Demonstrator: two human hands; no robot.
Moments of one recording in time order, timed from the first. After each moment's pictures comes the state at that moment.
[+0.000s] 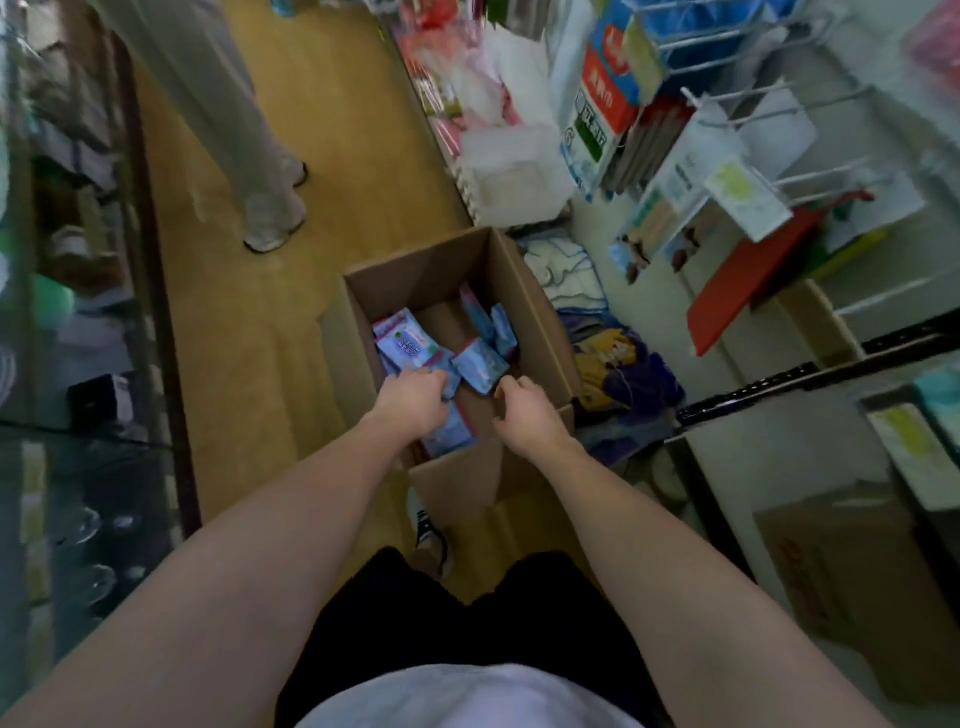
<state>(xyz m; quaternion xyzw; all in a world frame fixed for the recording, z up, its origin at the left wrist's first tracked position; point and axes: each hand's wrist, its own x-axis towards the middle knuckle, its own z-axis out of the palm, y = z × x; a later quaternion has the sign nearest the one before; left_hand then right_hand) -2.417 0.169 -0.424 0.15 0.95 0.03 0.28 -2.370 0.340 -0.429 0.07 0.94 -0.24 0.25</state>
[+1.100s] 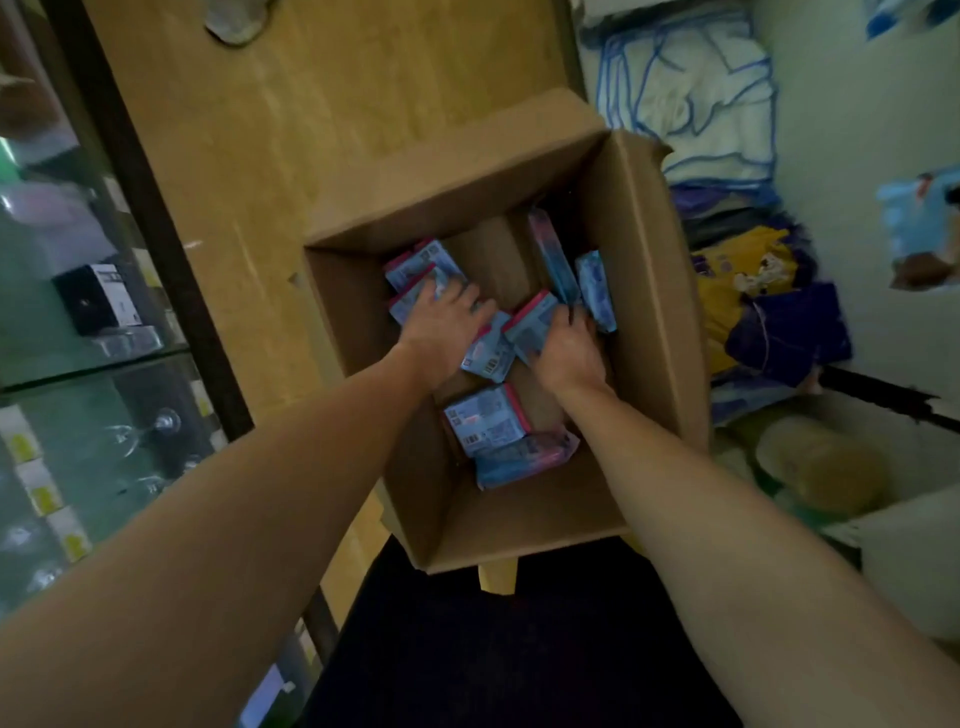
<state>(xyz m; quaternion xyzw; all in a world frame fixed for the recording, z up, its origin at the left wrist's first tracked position) -2.609 0.162 -0.635 0.28 0.88 -0.14 0.37 -2.561 0.331 -0.676 0.16 0.88 -0.22 0.38</state>
